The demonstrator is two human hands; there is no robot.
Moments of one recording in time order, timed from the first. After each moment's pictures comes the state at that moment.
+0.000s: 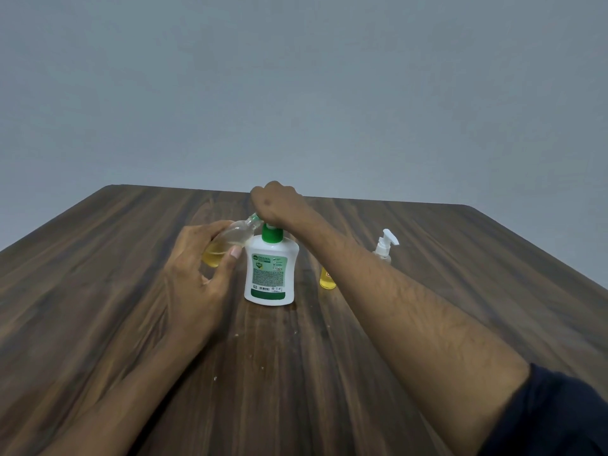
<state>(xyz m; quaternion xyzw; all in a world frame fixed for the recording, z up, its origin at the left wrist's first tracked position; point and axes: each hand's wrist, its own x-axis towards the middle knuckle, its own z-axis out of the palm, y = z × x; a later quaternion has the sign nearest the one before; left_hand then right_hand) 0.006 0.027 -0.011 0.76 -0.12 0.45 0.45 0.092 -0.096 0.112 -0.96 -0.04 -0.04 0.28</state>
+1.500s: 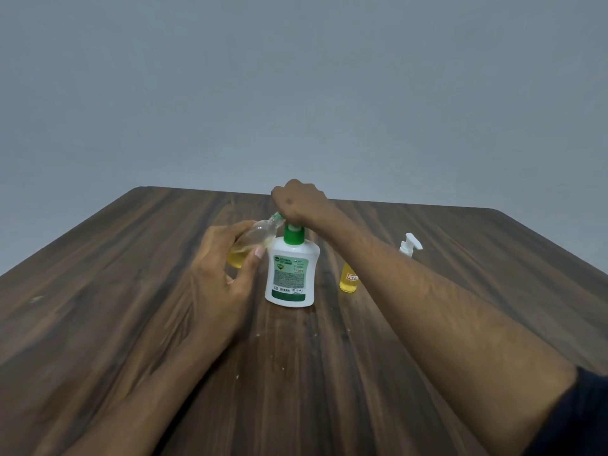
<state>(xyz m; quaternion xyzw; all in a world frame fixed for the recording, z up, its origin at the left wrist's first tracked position) 0.004 0.026 -0.008 0.76 -0.12 0.46 0.45 0.101 -0.095 0.115 -0.96 -0.05 -0.06 0.26</state>
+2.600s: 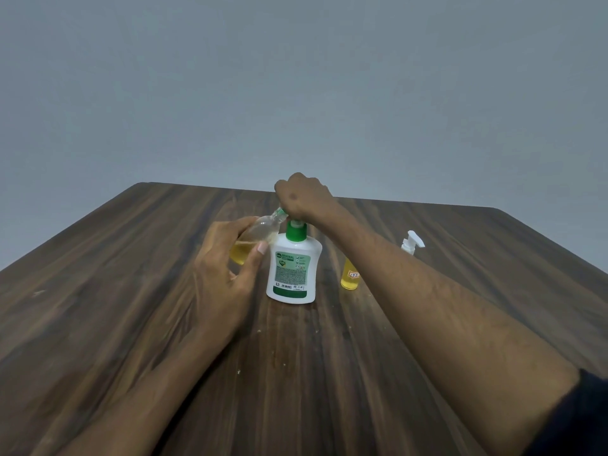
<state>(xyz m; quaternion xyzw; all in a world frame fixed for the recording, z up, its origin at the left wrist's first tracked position) 0.007 0.027 -0.010 0.76 -0.12 0.46 0.44 0.098 -0.099 0.116 -0.96 -0.07 -0.07 0.27</state>
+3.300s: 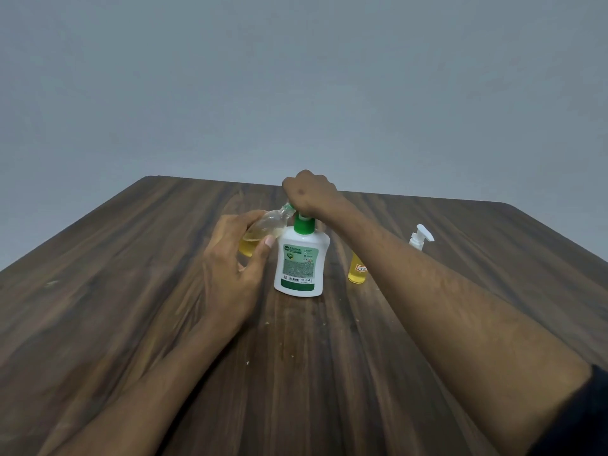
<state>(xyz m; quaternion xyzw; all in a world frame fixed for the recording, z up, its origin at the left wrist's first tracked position) 0.006 0.028 -0.009 0.76 -0.12 0.46 0.45 0.101 -0.097 0.113 -0.96 -0.06 -0.05 0.28</state>
